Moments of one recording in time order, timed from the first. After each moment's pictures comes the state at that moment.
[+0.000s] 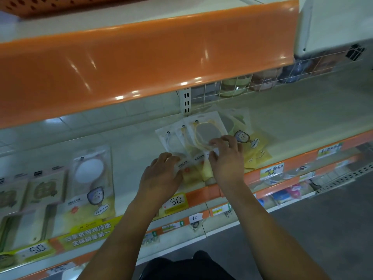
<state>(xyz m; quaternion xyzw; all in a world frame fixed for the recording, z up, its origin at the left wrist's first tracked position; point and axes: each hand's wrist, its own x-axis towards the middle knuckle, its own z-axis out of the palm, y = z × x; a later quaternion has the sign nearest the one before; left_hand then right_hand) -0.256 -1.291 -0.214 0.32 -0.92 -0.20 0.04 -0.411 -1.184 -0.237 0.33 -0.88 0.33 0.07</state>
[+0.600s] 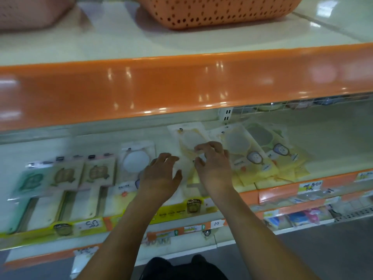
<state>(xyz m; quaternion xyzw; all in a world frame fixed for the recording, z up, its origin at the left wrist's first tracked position) -0.158 -1.349 -0.201 0.38 -0.90 -0.18 0.08 -0.292 -1.263 -0.199 0.42 -0.85 0.31 -0.04</state>
